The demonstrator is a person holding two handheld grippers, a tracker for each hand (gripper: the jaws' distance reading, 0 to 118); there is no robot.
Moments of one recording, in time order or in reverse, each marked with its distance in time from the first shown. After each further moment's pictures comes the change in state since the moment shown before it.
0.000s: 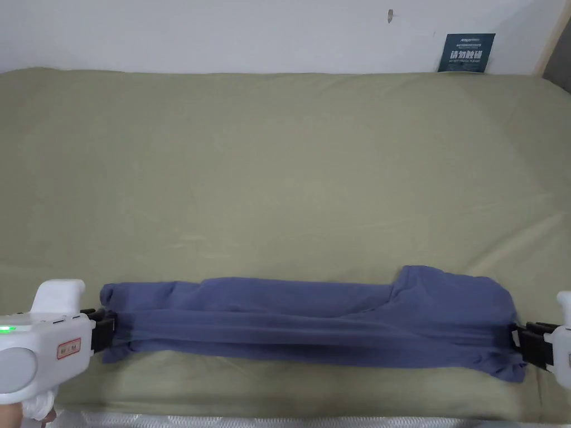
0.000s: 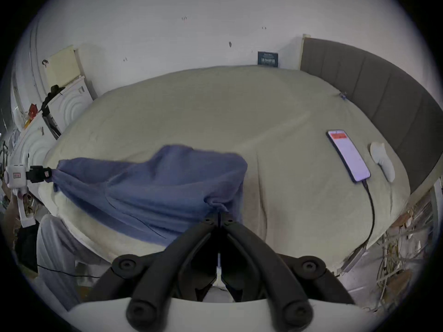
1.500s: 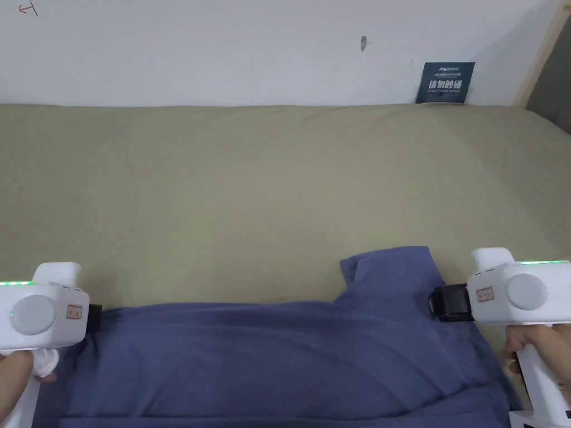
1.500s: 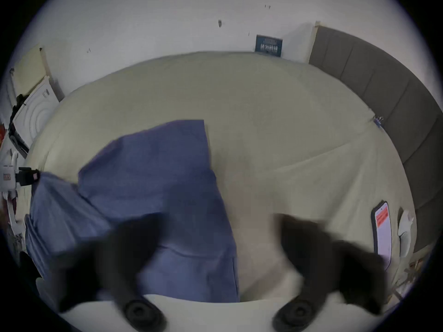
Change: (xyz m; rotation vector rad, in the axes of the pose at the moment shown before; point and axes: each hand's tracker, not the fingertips) left arm 0.039 0.203 -0.204 -0.140 0.102 -0.012; right arm 0.004 0.211 -0.224 -0.147 -0.154 0.026
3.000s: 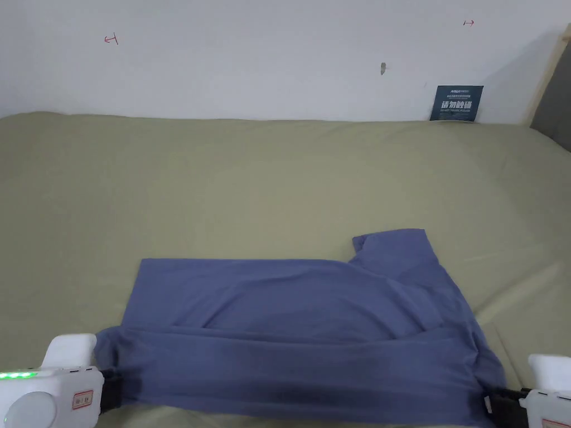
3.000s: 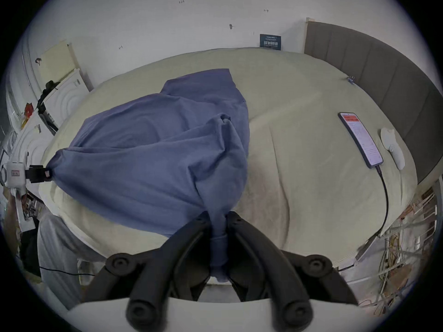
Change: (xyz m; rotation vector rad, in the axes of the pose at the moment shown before) left arm -0.030 -0.211 0.161 0.015 -0.073 0.058; right arm 0.006 -0.231 0.172 0.075 0.172 -0.020
